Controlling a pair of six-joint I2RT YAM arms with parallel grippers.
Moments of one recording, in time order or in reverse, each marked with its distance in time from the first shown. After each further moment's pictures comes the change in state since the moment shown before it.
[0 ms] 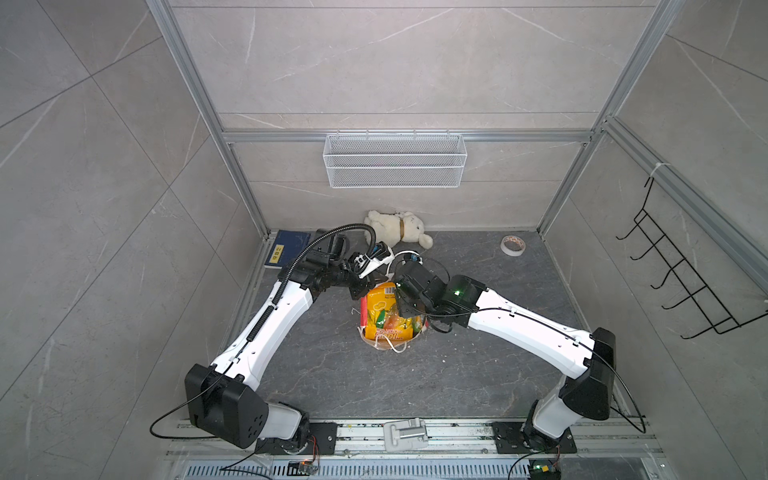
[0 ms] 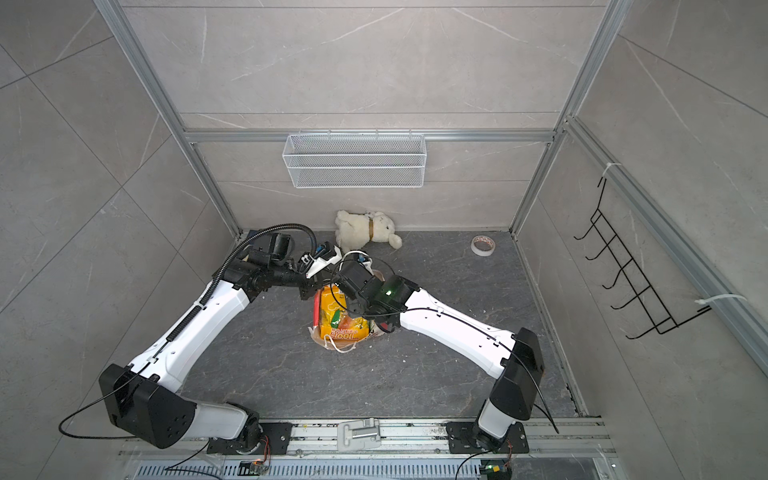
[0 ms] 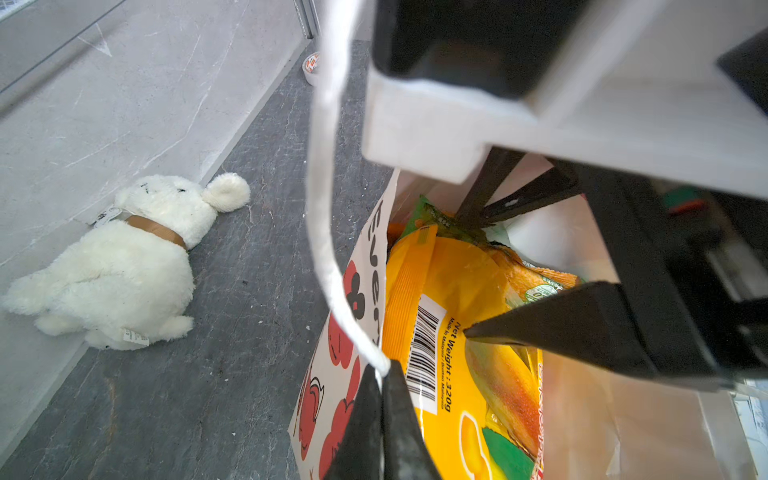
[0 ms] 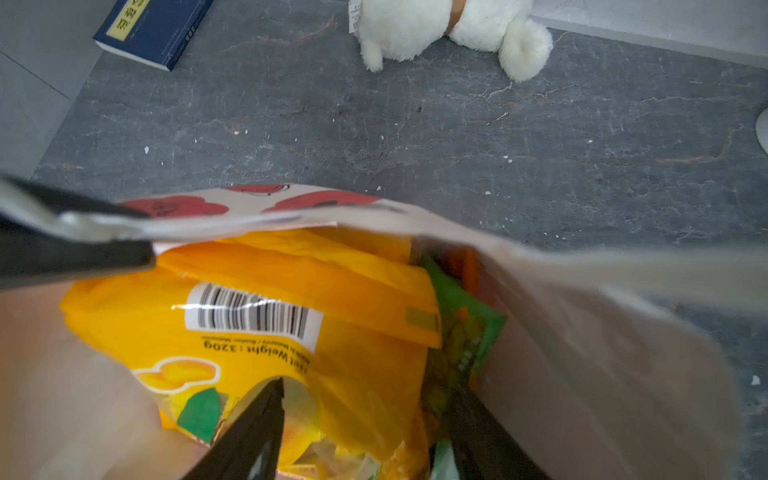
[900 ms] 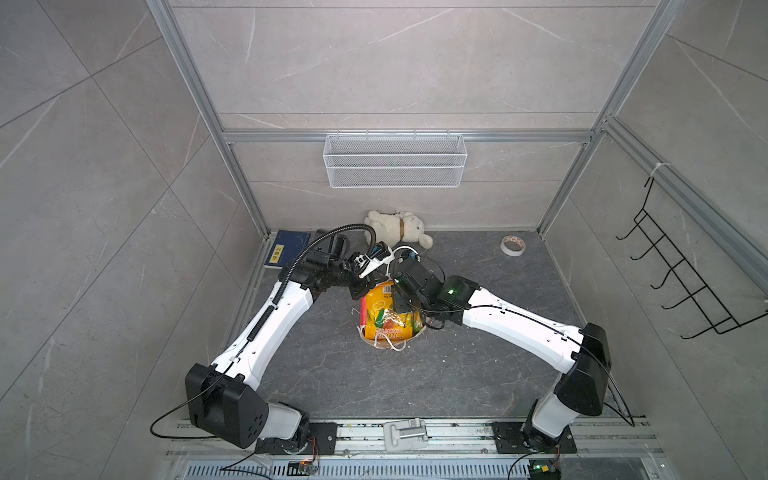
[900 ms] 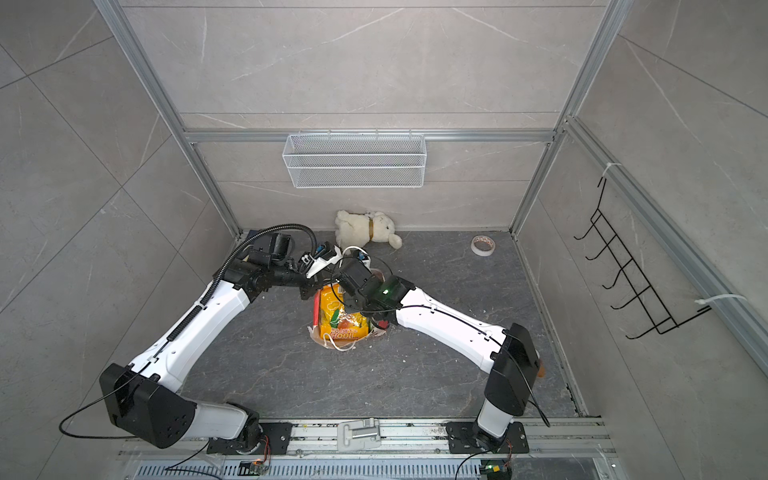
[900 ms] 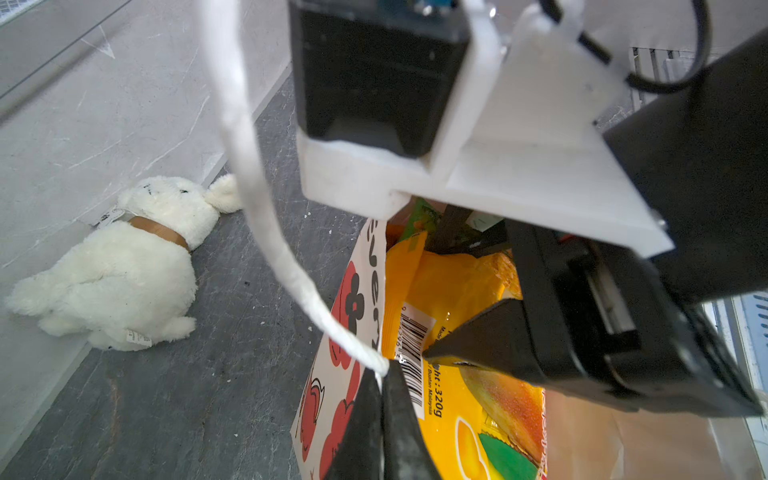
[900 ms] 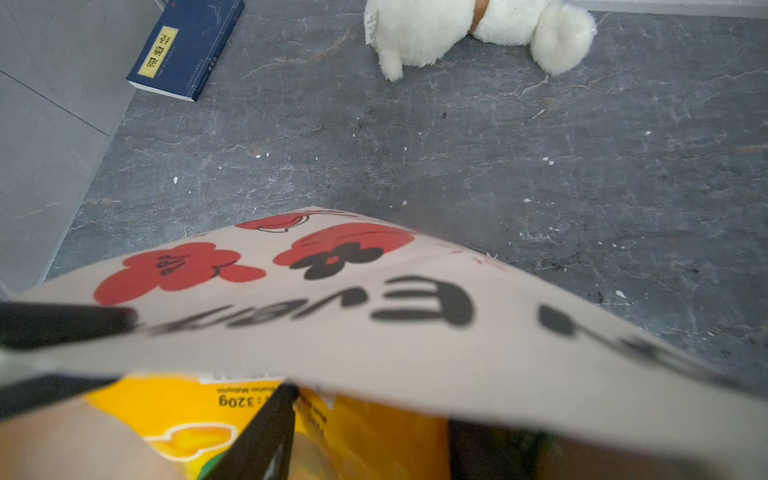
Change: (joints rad) left arm 0.000 0.000 -0.005 0.011 -0.002 0.000; right arm -0.028 0.032 -0.054 0.145 -0.071 0.036
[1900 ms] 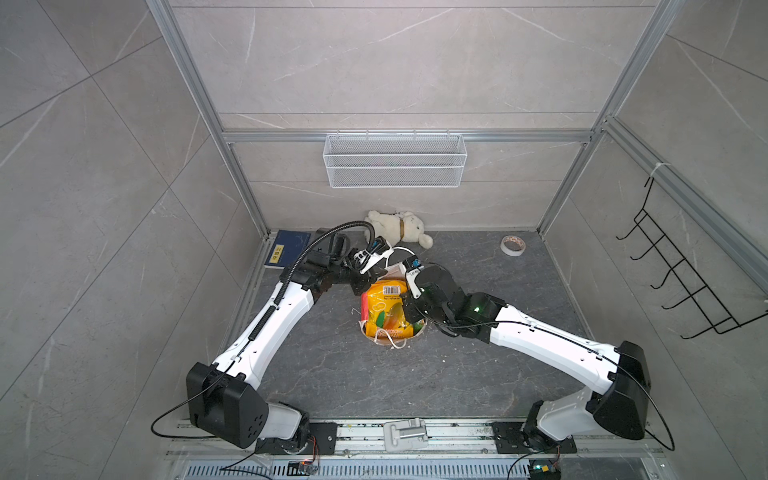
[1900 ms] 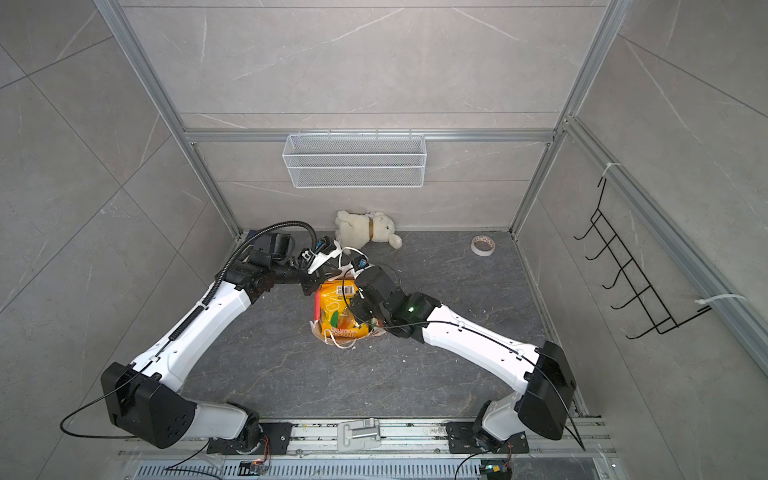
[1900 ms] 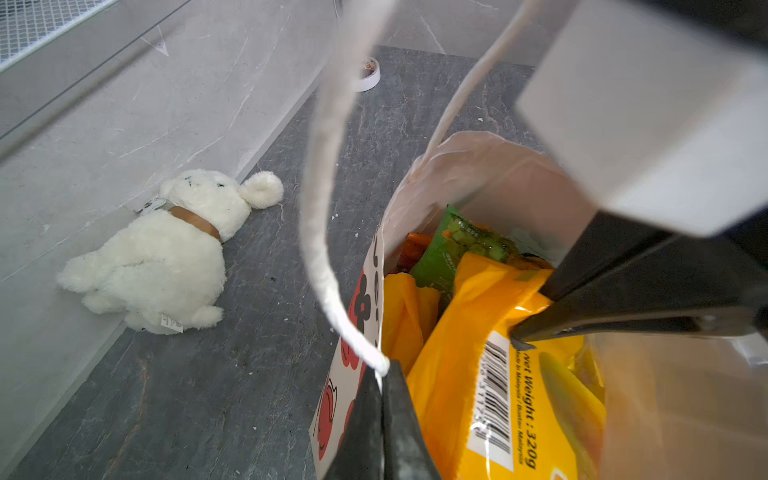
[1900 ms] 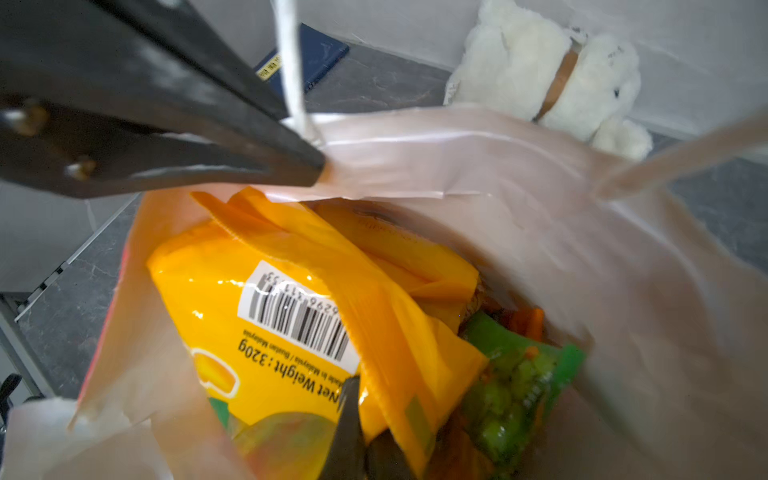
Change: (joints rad) left arm 0.000 0.001 -0.023 0.106 -0.074 -0.091; right arm -0.013 -0.241 -0.298 0.308 -0.135 -0.342
